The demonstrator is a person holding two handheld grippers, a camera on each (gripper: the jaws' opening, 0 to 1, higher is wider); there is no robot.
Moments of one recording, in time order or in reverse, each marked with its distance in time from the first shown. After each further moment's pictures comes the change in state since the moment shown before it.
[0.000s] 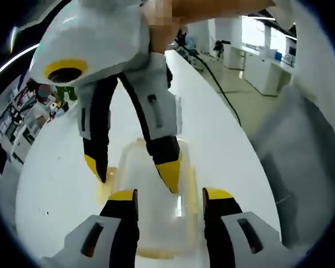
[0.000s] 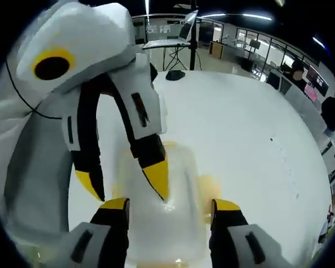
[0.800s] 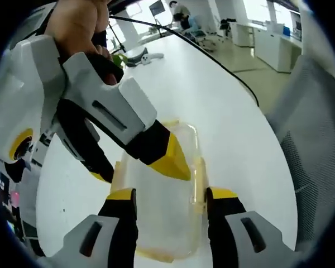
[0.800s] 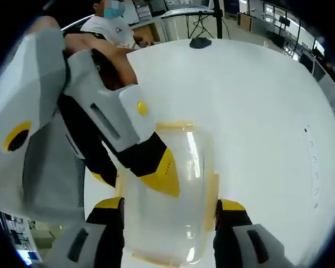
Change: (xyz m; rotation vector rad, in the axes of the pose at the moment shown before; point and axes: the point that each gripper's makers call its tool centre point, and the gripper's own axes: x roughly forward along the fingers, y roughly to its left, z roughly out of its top) left arm 0.013 0.005 -0.014 0.056 0.096 0.158; right arm 0.012 0.007 -0.008 -0.037 0.228 0.204
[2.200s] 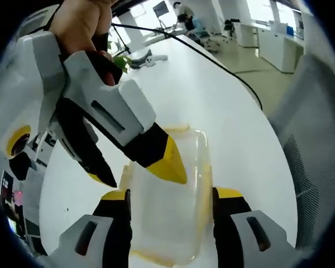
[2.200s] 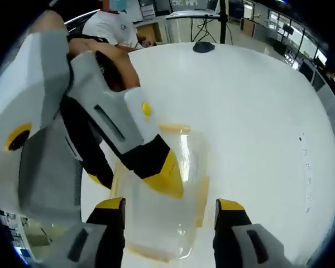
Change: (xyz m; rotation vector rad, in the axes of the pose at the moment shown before) left arm -0.006 -0.001 0.009 -0.005 -0.017 0.037; right arm -0.011 0.004 0.004 -0.025 -0.025 -0.063
